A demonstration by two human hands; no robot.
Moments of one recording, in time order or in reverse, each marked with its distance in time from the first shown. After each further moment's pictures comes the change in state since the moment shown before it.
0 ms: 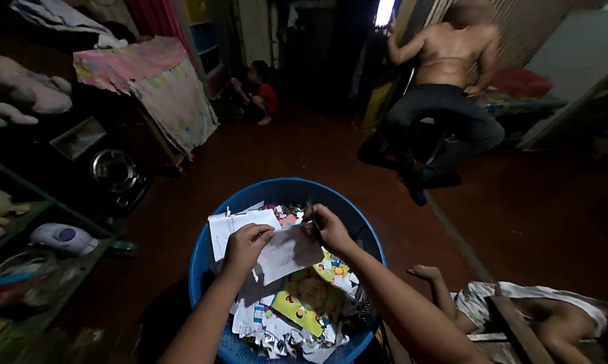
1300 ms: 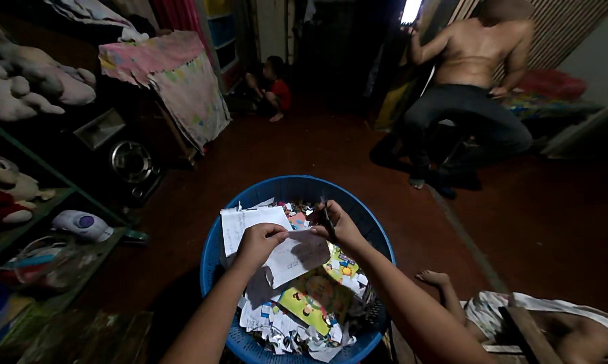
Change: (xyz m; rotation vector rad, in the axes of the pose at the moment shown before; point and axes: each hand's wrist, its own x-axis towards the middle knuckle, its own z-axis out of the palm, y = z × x) left_hand 0.008 0.008 -0.007 -0.055 -0.221 -0.241; right_hand 0.006 0.006 -0.003 0.242 -0.070 0.040
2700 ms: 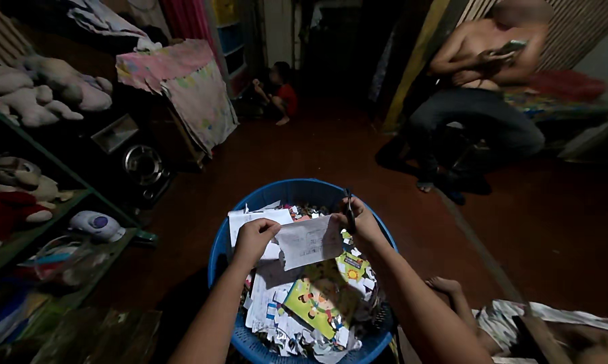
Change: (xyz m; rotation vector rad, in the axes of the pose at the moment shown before) left_hand 0.006 -0.002 -0.017 -0.020 0.114 -0.143; right_hand 0.003 -0.011 -0.021 -0.012 0.318 0.105
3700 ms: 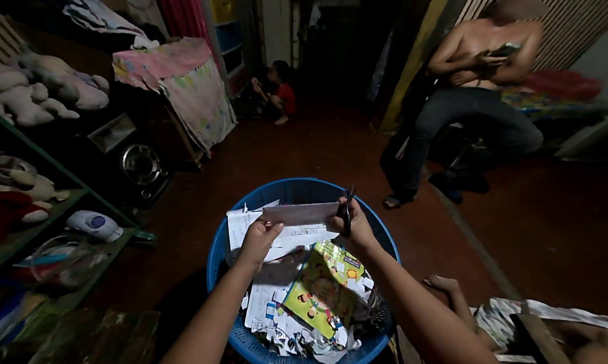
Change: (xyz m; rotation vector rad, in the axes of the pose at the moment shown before) left_hand -0.008 0.004 0.022 -0.616 0.022 -0.008; right_hand -0.007 0.010 0.018 0.238 -0.051 -0.105
